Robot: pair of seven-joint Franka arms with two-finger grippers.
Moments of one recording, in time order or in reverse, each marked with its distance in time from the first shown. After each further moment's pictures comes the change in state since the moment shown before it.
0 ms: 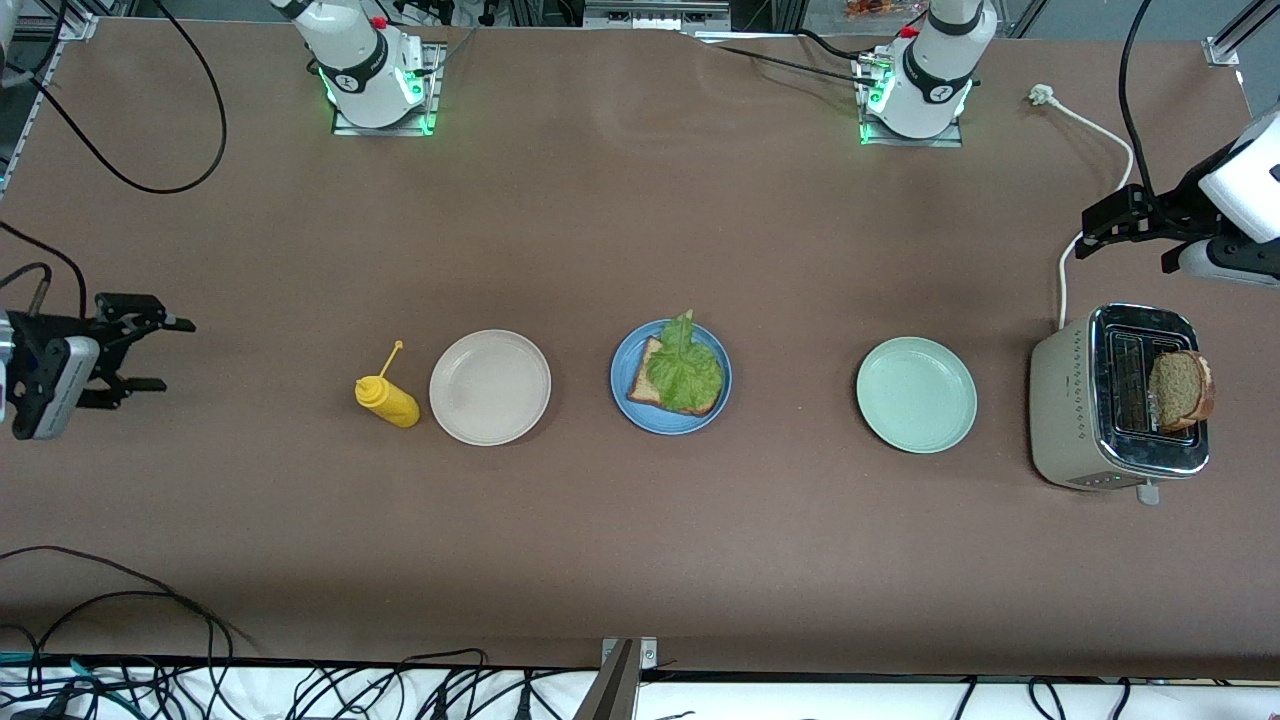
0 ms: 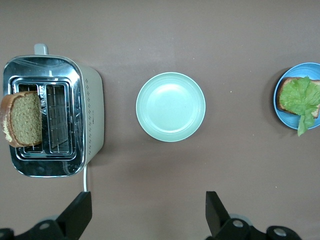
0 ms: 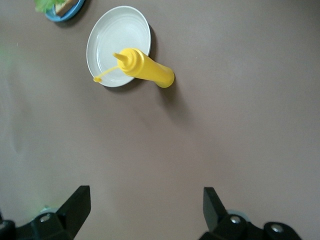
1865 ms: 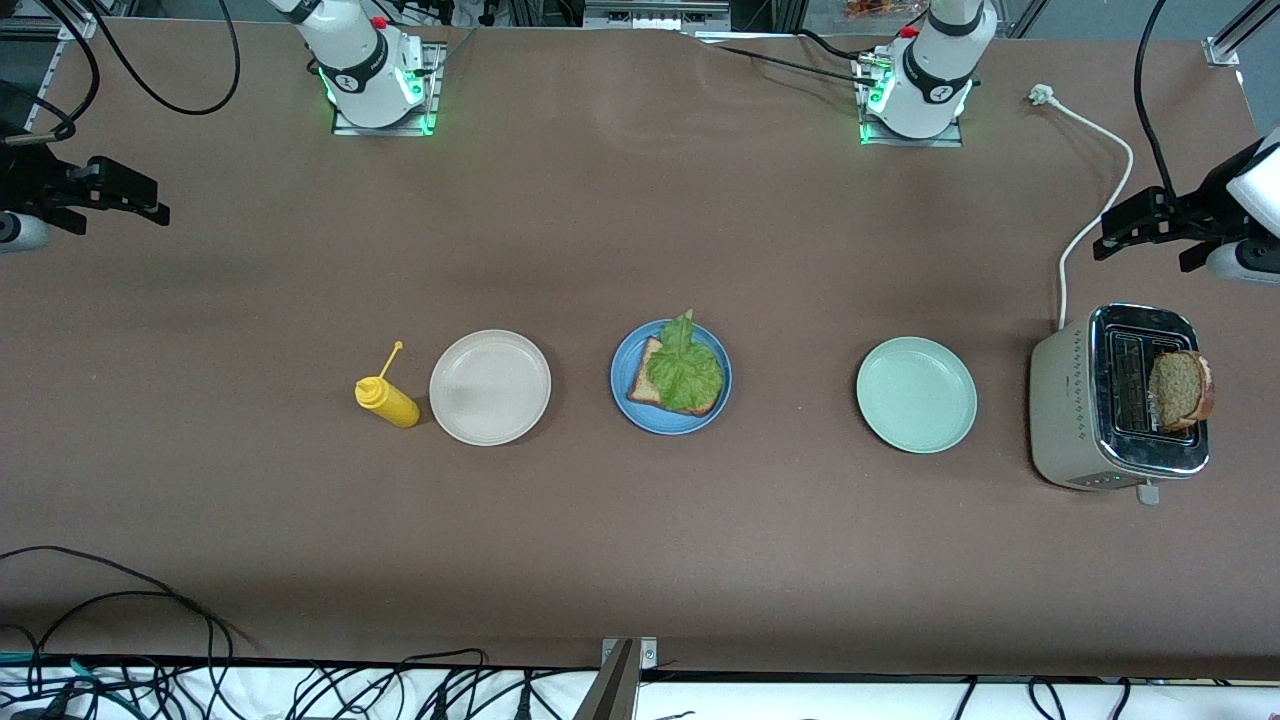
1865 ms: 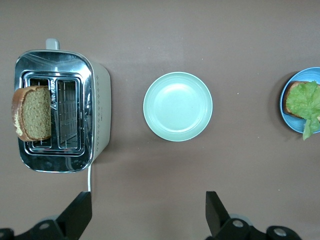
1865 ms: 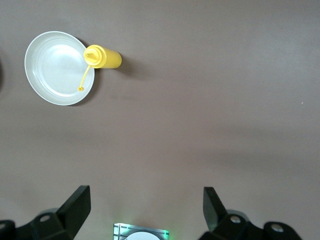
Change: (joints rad) left arm 0.033 0.000 0.002 0.000 0.000 -0.001 0.001; right arm 0.109 -0.502 0.098 -0.278 -0.341 0.004 0.990
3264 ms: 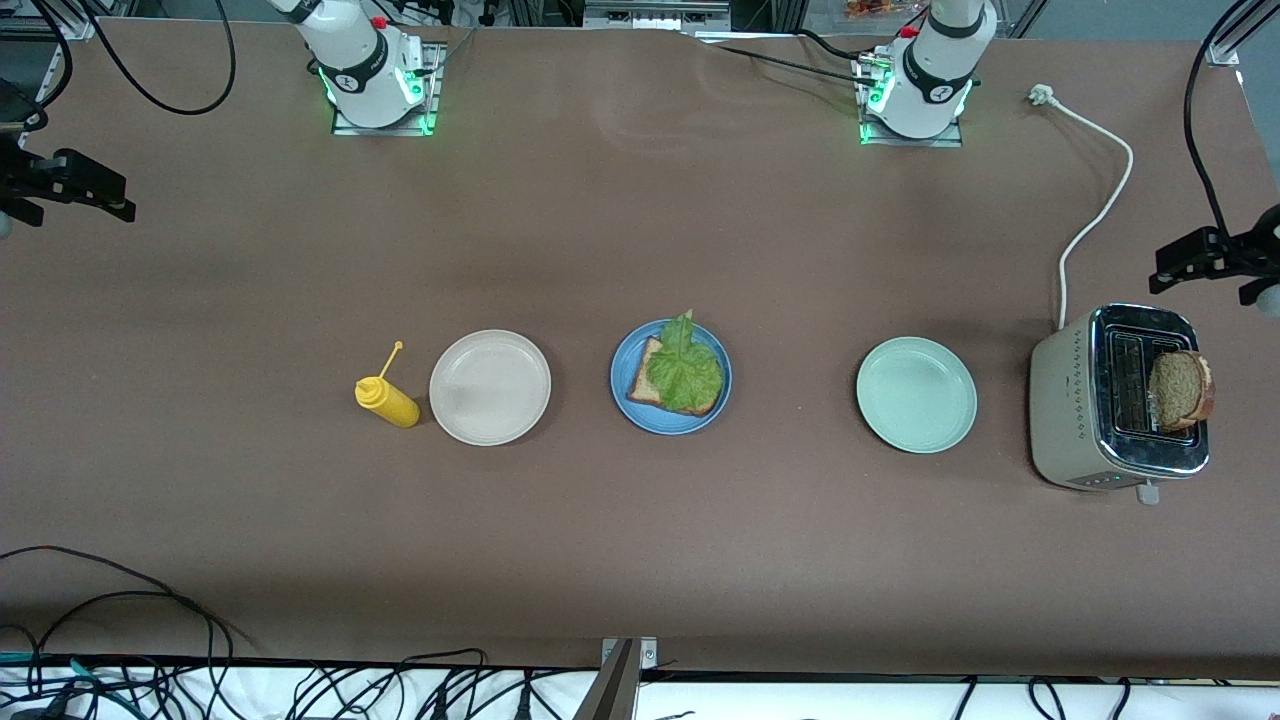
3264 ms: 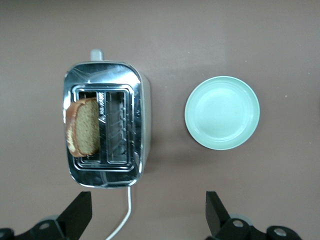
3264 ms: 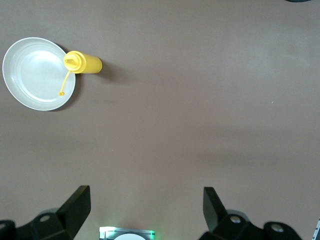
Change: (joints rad) left arm 0.096 0.068 0.007 -0.002 0.082 0.097 0.137; right arm -0.002 -0.001 -0.004 0.043 -0.071 -0.011 0.013
